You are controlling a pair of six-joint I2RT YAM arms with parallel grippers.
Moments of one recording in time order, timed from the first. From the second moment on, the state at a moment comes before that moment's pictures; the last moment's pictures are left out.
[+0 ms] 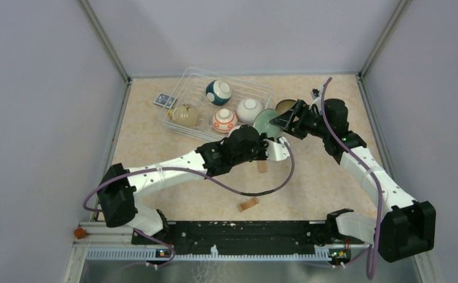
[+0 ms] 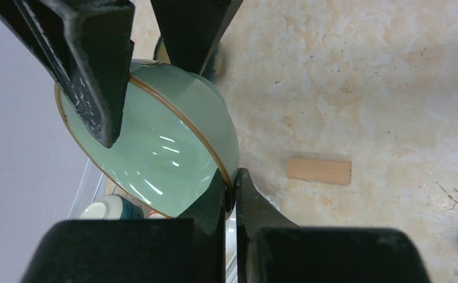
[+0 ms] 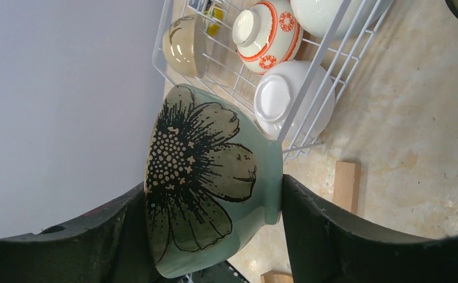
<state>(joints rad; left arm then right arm) -1.06 1.48 1.17 -0.13 -0.08 0.66 0.27 1.14 0.89 -0.15 -0.49 0.81</state>
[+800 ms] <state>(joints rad) -1.07 1.33 1.06 0.11 -0.22 0.51 0.16 1.11 0.72 -0.17 -0.40 0.79</state>
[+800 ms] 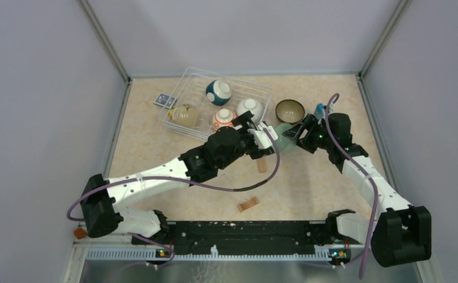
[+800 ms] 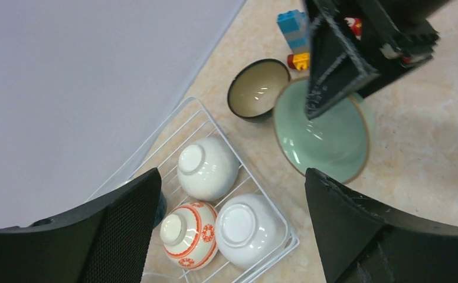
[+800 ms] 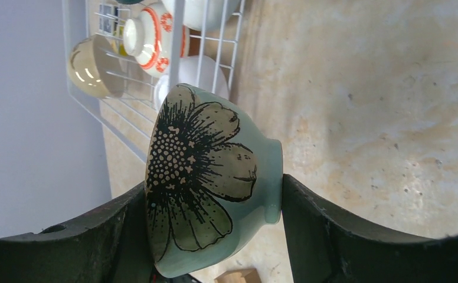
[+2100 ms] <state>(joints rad) -0.94 1.13 0.84 0.18 -0.40 0.17 0.15 1.34 0.56 0.08 -0.41 0.53</state>
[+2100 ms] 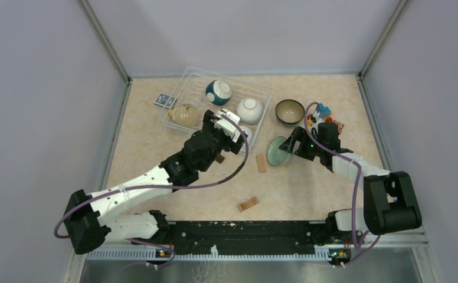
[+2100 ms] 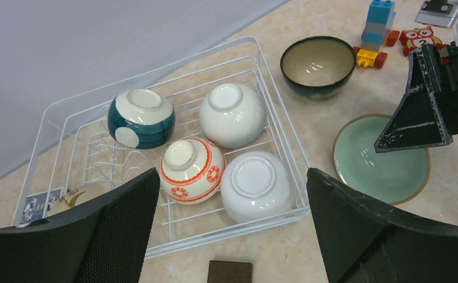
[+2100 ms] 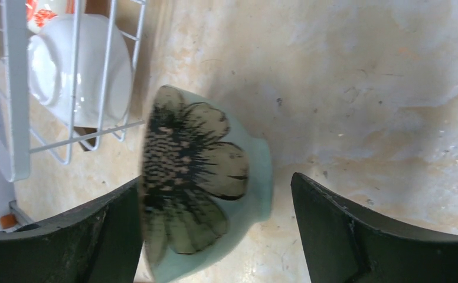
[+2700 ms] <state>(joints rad) -0.94 1.12 0.80 0.22 -0.41 0.14 0.15 1.32 0.61 -0.12 -0.18 0.50</state>
